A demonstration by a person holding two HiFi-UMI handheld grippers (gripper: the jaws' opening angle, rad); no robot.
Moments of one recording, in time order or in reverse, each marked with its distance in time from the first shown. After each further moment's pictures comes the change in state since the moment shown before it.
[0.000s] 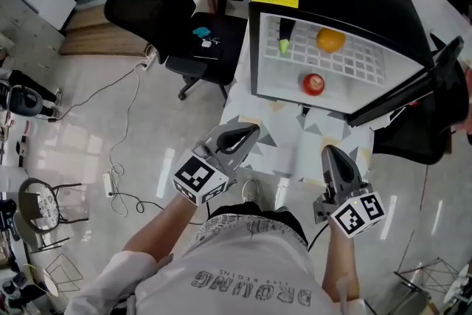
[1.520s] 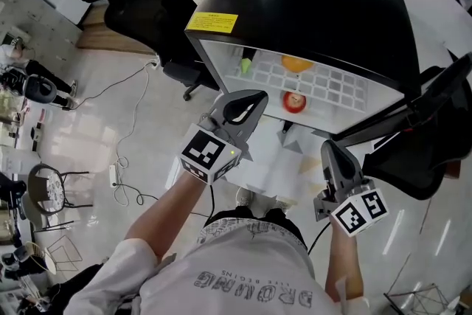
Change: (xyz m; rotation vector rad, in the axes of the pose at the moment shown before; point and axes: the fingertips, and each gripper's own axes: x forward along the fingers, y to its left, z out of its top) left arm 0.155 0.023 0.074 0.140 -0.009 0.179; right arm 0.018 -0.109 0.067 0.028 0.002 0.140
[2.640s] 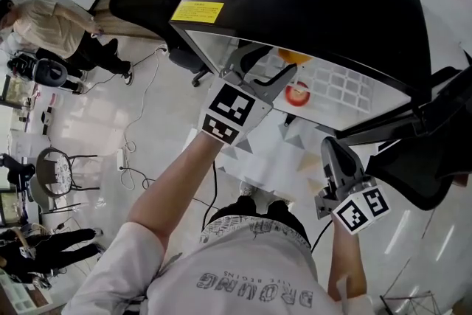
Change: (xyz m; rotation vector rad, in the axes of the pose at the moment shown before) left arm 0.082 0.024 0.012 0.152 0.137 0.078; right arm 0.004 -0.025 -0.014 0.056 0.056 0.076
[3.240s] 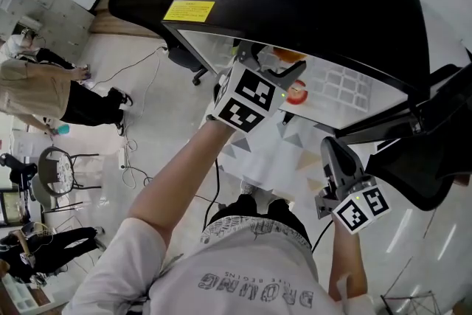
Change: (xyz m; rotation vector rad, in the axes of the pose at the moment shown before) left arm 0.036 -0.005 -0.005 0.096 0.153 0.018; right arm -0.005 -0.011 -0.004 0.015 0.011 0.006
